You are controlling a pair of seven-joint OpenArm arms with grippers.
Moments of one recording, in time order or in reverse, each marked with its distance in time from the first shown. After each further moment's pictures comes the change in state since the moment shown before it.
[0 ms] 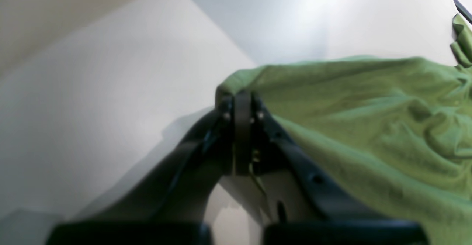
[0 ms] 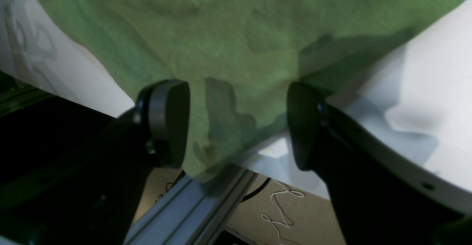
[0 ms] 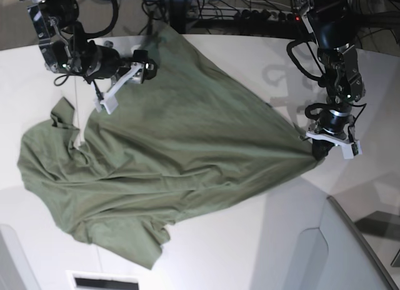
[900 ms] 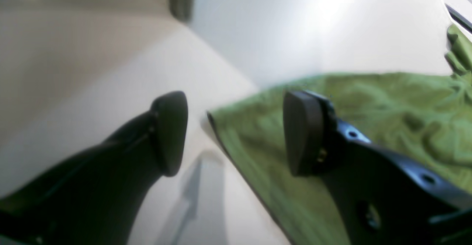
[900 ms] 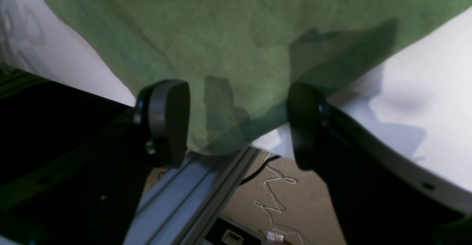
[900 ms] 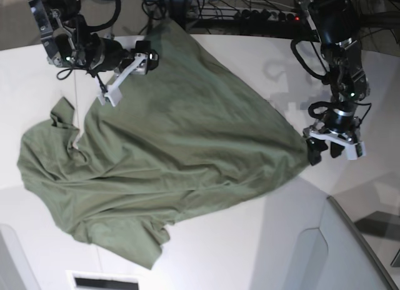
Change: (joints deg) left arm 0.8 -0.2 0.1 3.0 3.8 0.0 -0.5; right arm -2.1 0.0 -1.1 4.6 -1.8 -1.0 -2.8
